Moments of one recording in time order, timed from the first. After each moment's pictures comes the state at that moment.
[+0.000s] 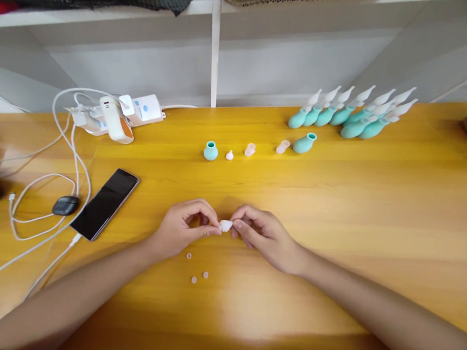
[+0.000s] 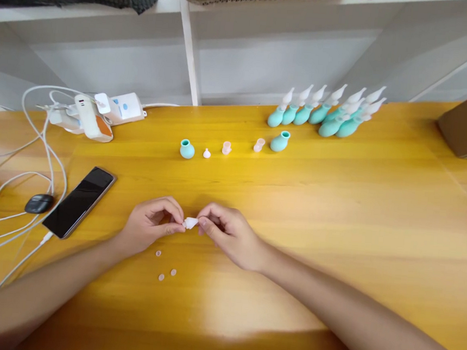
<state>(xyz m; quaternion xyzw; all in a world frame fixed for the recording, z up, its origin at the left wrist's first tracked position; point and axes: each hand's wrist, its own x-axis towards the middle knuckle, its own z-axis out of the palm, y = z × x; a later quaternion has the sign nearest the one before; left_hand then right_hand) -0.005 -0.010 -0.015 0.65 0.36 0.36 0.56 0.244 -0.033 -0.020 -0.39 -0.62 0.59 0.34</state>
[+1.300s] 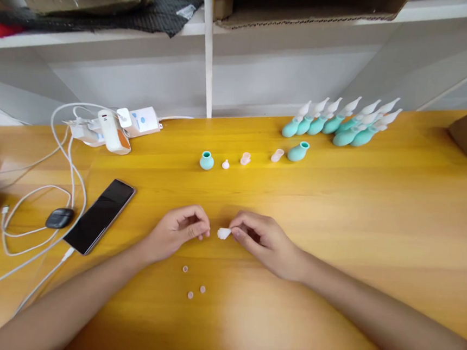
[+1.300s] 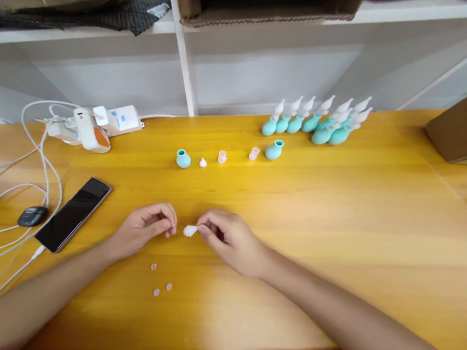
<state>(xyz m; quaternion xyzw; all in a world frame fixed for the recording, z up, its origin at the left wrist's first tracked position) -0.015 0.005 -0.007 0.62 0.36 0.29 0.63 0.254 -0.021 -0.023 -0.39 -0.75 0.43 0.33</state>
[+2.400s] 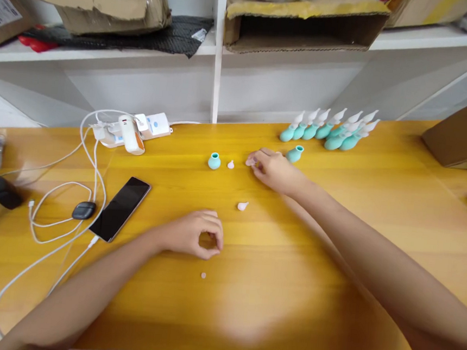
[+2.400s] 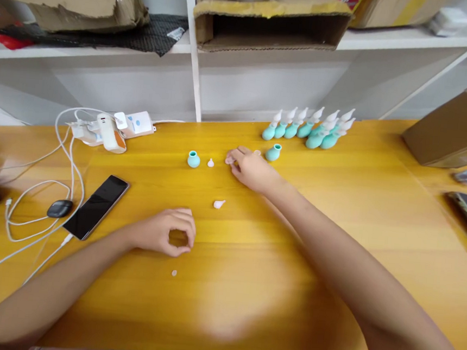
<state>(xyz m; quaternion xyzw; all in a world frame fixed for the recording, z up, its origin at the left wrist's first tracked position) -0.020 0.011 0.002 0.86 0.18 0.14 0.46 0.298 0.114 -0.004 -0.47 -0.85 0.09 0.22</state>
